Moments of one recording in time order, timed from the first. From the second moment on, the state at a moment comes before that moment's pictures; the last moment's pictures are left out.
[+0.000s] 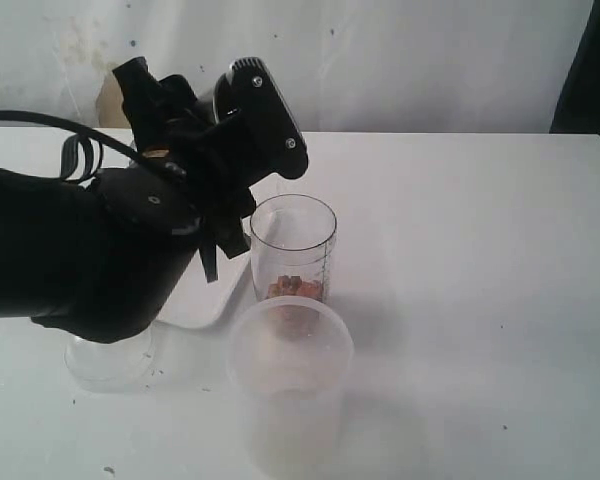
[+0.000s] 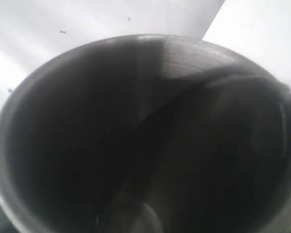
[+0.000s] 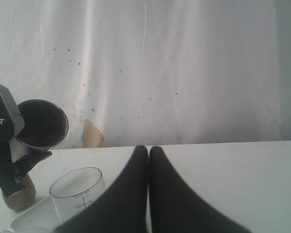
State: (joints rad) left arm -0.97 1.64 -0.99 -1.48 -0.86 2.12; right arm 0.23 0.11 -0.17 -0.43 0.02 0.66
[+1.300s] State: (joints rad) left arm -0.97 1.64 -0.95 -1.45 -0.88 2.12; right arm 0.23 0.11 -0.17 -0.43 0.02 0.66
